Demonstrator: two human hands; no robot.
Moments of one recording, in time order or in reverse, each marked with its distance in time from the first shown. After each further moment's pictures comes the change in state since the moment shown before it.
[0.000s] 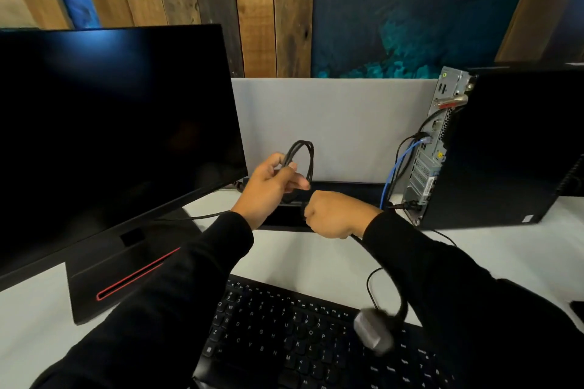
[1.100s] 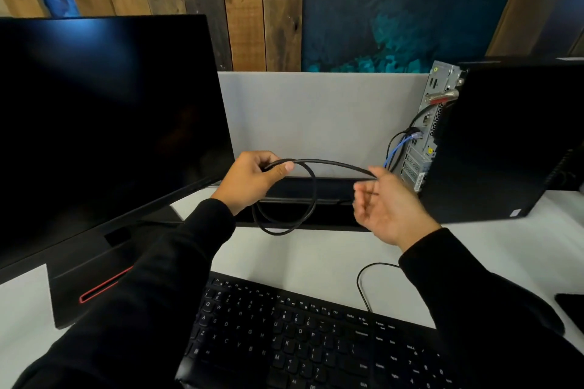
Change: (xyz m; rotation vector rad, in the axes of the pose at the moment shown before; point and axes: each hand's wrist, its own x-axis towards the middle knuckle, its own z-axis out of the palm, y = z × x) left_hand 0.017 -0.004 -0.017 0.245 -0.003 0.033; right_hand -0.044 0.061 -0.017 1.709 0.355 0.421
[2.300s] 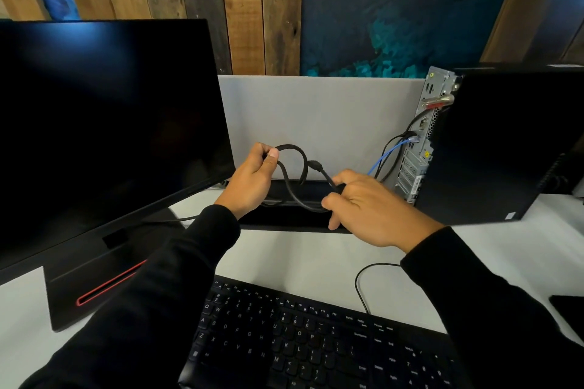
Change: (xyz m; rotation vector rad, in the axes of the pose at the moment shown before) left_hand -0.005 0.006 0.004 0.135 0.091 -0.010; right_hand -0.034 -0.006 0.011 -1.532 -0.278 -0.741
